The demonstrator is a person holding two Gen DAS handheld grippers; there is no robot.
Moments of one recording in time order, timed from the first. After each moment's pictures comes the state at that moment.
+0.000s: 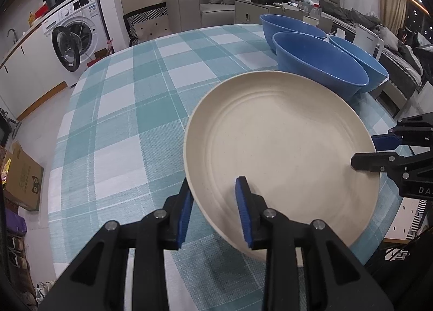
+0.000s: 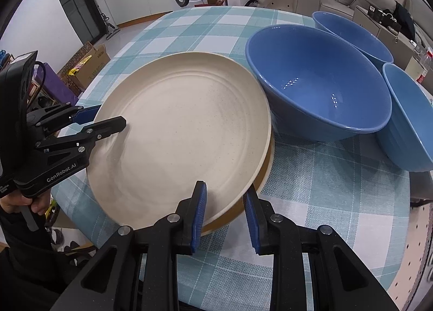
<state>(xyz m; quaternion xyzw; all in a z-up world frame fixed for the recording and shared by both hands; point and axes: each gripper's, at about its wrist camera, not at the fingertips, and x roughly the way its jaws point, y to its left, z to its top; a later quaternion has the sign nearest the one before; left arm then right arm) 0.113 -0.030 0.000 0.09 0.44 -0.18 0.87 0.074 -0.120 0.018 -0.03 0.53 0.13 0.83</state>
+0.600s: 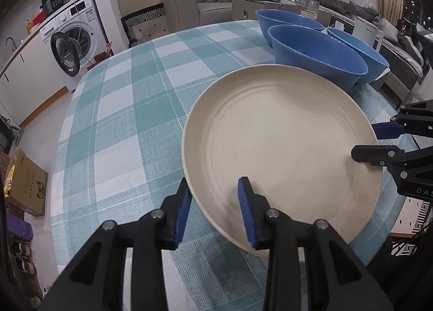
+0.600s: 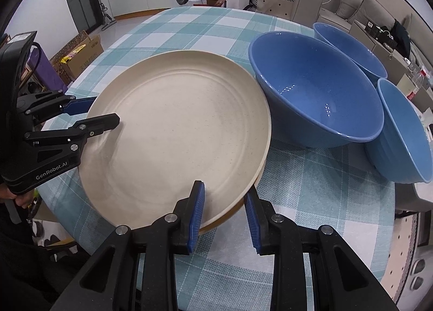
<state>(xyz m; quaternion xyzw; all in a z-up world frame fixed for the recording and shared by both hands) 0.110 -0.038 -0.004 0.12 0.44 -0.18 0.87 0.071 -0.113 0.015 -0.09 0.52 0.11 0.84</state>
